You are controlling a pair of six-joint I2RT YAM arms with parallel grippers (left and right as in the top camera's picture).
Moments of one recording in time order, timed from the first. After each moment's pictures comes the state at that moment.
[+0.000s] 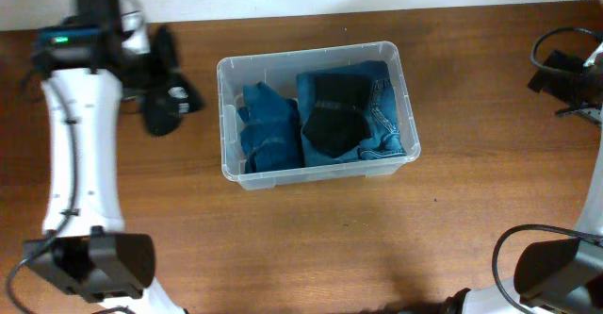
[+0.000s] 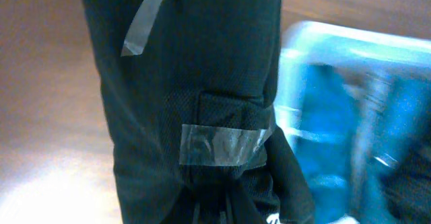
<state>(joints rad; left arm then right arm) -0.01 1.89 2.09 -1.34 0.07 -0.18 -0.46 1.69 1.84 -1.22 0.08 0.21</state>
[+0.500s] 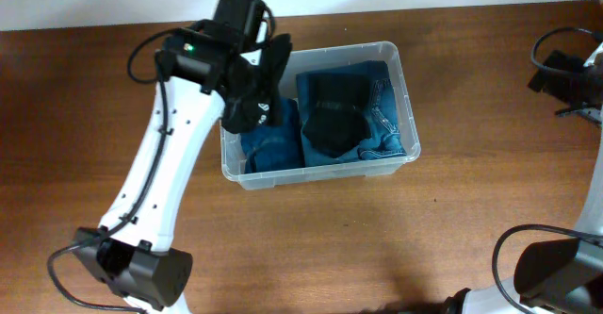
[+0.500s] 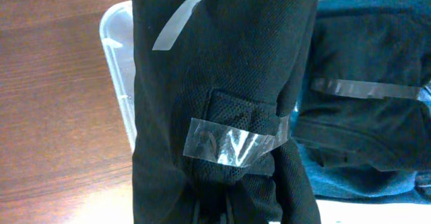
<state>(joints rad) -0.41 1.89 2.09 -1.31 -0.08 -0.20 -0.46 1.69 1.84 -1.22 0.08 0.21</state>
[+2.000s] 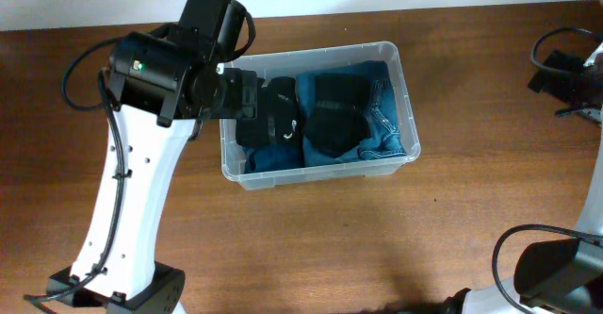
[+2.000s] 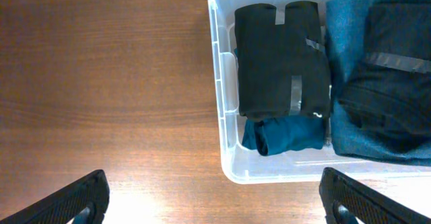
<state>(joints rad) -0.42 1.82 2.34 -1.69 -0.28 -0.31 -0.46 1.69 1.84 -1.22 0.08 0.21</state>
